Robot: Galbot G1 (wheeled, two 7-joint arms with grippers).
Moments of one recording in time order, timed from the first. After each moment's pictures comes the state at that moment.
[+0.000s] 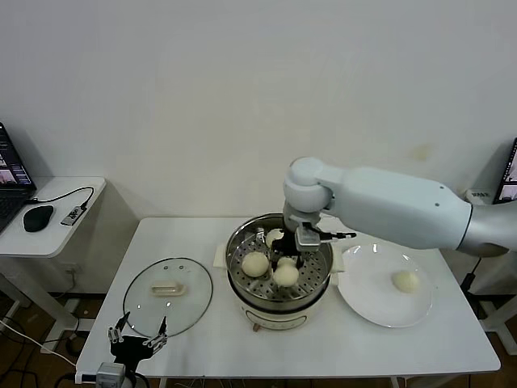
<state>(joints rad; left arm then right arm) 1.69 -1.49 -0.73 -2.10 0.13 0.28 0.15 0.46 1.04 -1.16 1.53 -0.18 0.64 -1.28</state>
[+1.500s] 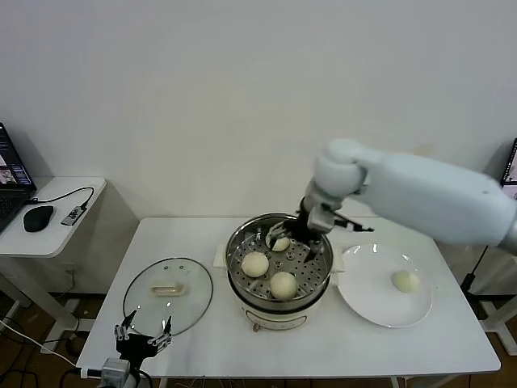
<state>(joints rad) 1.66 -1.45 -0.71 -2.08 0.11 0.30 0.16 0.56 0.84 -1.12 1.57 0.10 0.32 -1.26</state>
